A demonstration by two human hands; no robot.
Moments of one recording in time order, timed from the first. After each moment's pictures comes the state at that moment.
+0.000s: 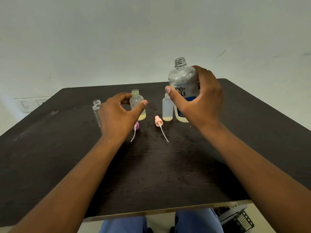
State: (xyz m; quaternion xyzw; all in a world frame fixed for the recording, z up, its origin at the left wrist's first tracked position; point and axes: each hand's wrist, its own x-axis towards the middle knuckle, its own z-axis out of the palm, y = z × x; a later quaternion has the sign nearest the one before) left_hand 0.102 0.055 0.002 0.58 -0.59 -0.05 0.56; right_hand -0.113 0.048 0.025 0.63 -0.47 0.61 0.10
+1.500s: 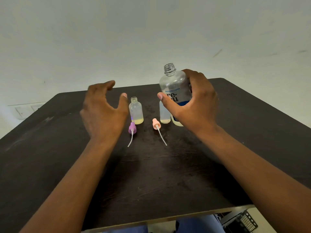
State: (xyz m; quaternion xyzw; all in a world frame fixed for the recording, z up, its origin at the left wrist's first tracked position) left_hand 0.106 0.064 0.025 0.62 -0.55 0.06 0.56; right_hand -0.107 0.049 0.022 0.65 -0.48 0.58 0.10
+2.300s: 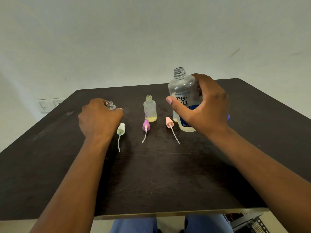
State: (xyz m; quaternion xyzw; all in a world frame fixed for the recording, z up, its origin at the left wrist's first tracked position) left_hand 0.167 0.051 0.012 0.78 -0.47 0.01 0.41; right_hand -0.100 0.054 0.021 0.68 -0.45 0.57 0.08
